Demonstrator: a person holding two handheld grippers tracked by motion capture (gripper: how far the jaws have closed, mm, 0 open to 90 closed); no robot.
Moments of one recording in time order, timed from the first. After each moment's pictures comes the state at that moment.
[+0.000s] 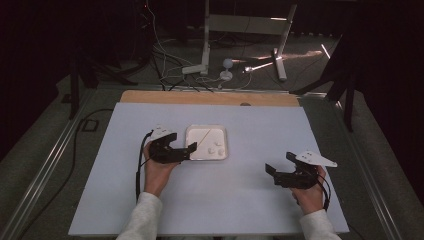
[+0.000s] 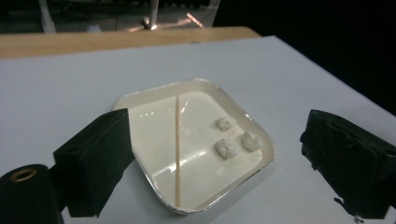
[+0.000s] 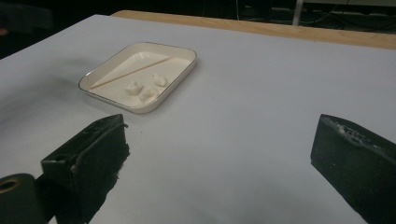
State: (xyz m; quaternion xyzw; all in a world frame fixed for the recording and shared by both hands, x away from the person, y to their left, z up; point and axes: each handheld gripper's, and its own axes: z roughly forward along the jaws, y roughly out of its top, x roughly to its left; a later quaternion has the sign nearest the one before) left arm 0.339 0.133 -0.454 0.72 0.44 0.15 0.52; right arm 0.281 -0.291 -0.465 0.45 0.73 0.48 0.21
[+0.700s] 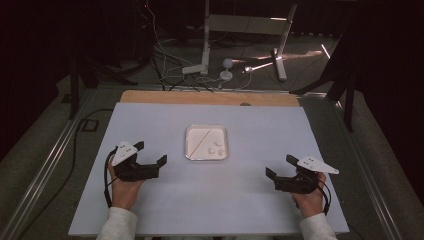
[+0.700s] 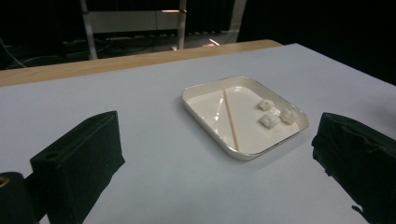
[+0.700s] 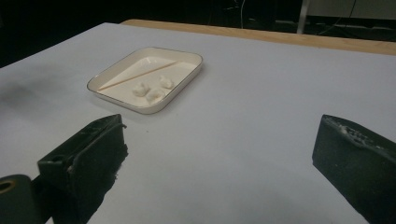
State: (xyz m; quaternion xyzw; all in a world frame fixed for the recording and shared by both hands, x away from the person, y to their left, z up) left arm 0.289 0.207 -0.468 0.70 0.43 0.23 0.52; right arm 0.271 -0.294 -0.474 0.44 0.72 0.50 0.21
